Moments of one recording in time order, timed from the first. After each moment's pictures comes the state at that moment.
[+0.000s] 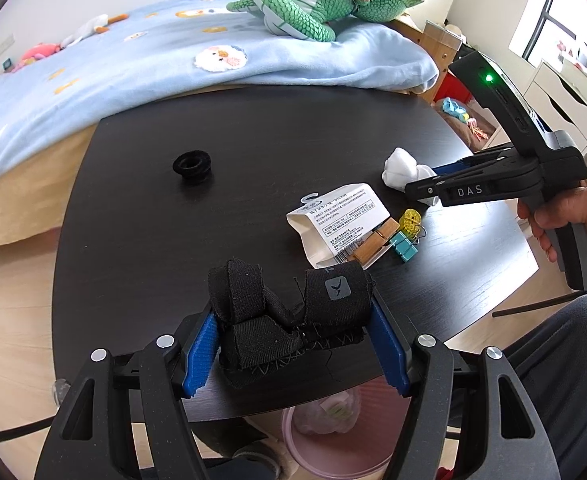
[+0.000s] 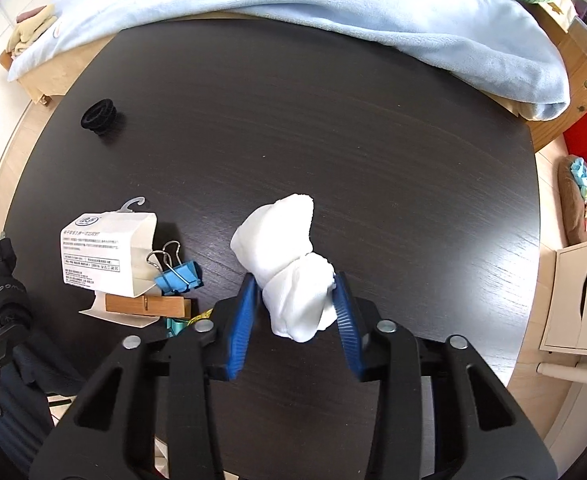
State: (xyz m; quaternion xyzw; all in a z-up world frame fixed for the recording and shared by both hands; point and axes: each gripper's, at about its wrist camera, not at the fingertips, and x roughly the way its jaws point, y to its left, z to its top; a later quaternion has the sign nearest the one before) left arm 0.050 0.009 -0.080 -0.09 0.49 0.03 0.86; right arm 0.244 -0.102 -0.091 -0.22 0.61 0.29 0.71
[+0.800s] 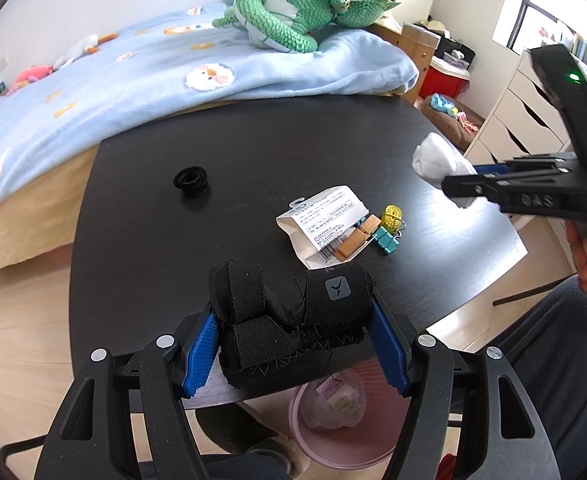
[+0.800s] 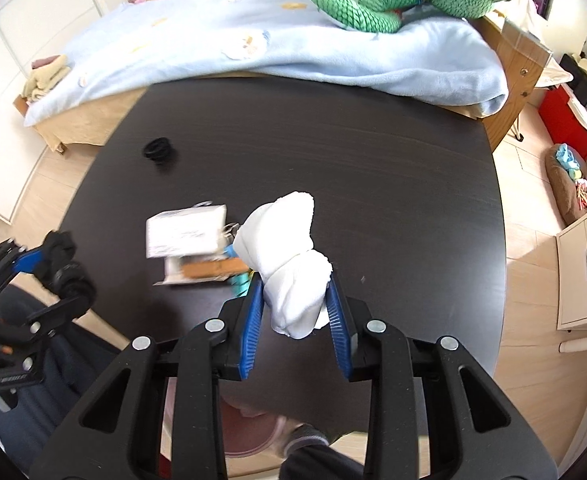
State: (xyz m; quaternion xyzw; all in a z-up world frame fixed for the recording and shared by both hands) left arm 0.029 0.000 -0.057 -0.06 0.48 0.02 0.87; right arm 0.176 -0.139 -0.015 -0.15 0.55 0.30 0.76
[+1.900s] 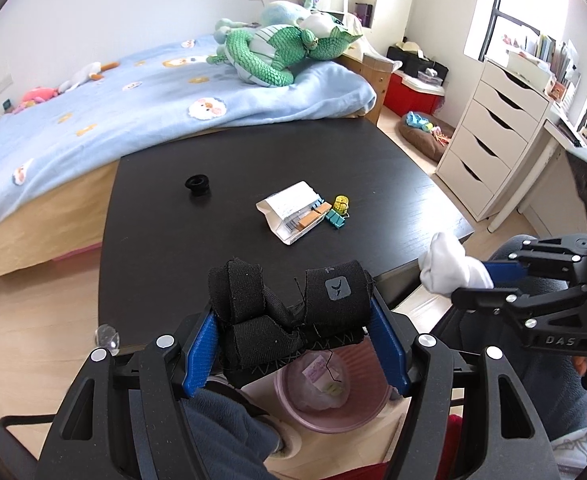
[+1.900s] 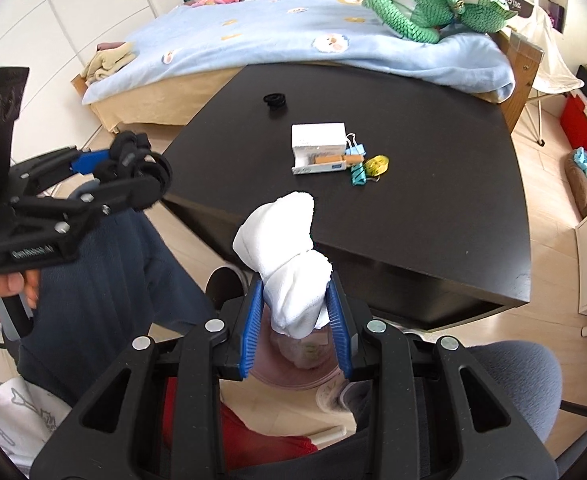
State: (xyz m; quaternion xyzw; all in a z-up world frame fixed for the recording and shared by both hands) left arm -0.060 -0.027 -0.008 -0.05 0.44 0.00 0.90; right arm 0.012 -0.177 0.027 -0.13 0.53 0.37 0.75
